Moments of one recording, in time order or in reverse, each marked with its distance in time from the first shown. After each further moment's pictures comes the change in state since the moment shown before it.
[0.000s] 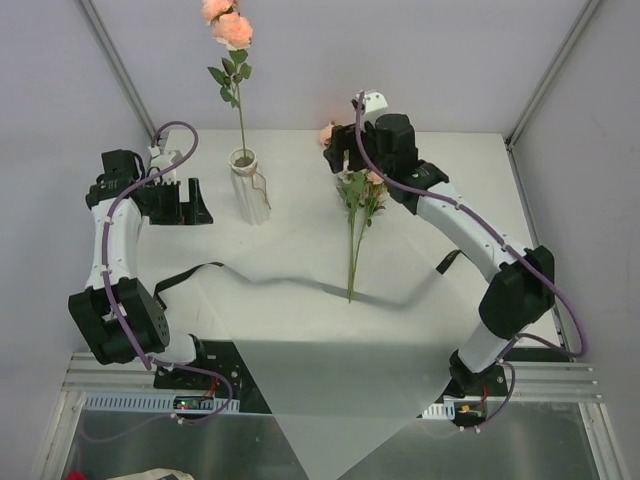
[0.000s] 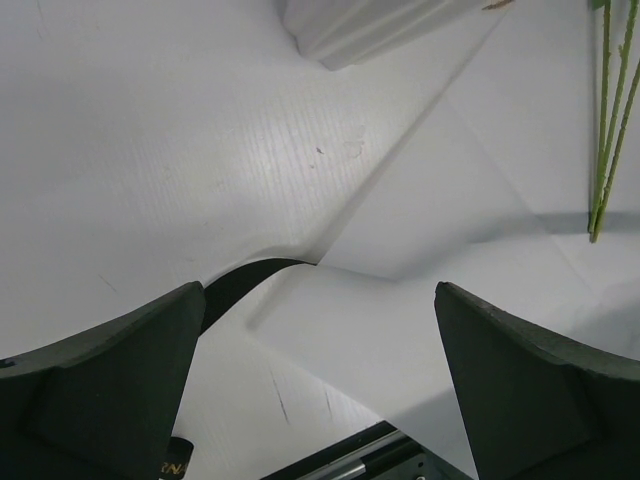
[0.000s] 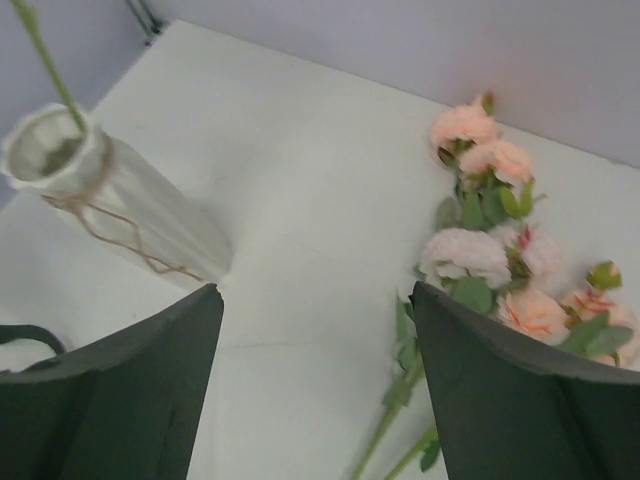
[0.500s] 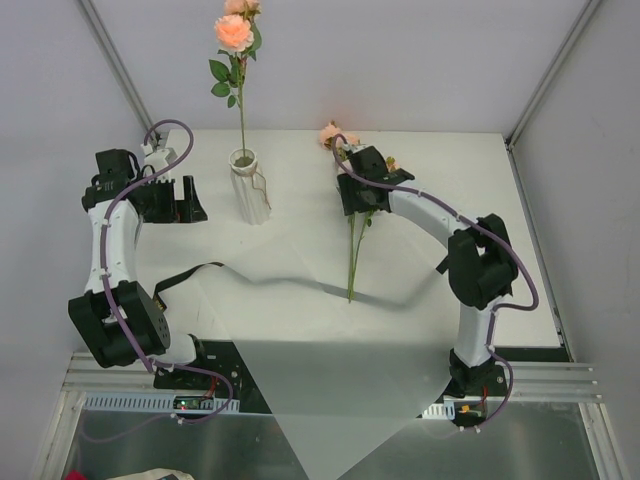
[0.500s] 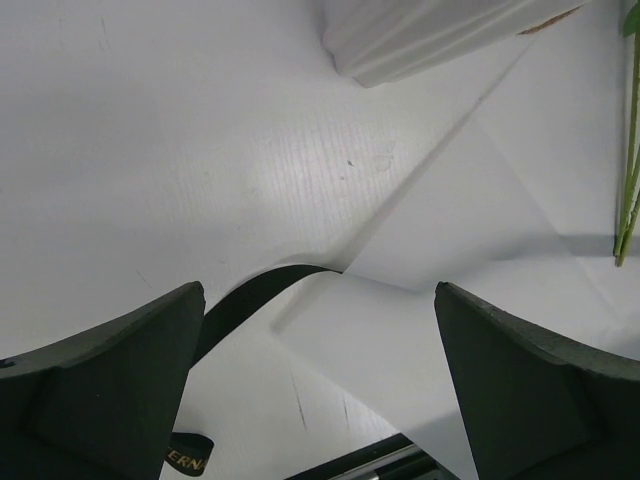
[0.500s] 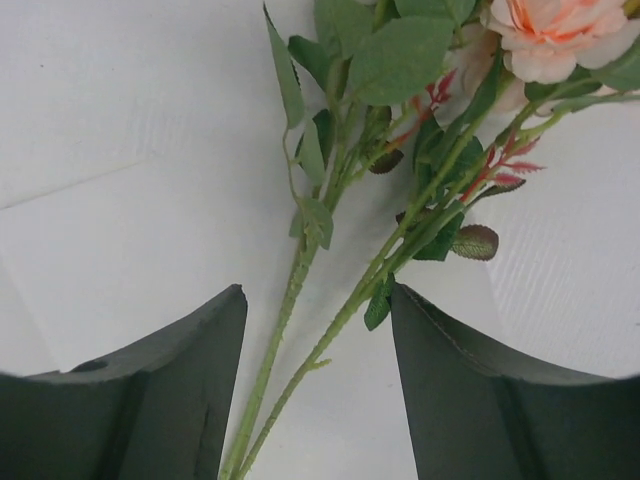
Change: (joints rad) left arm 0.019 -0.019 0.000 0.041 -0.041 -0.011; right arm -0.043 0.259 -0.001 -0.407 0.173 0.063
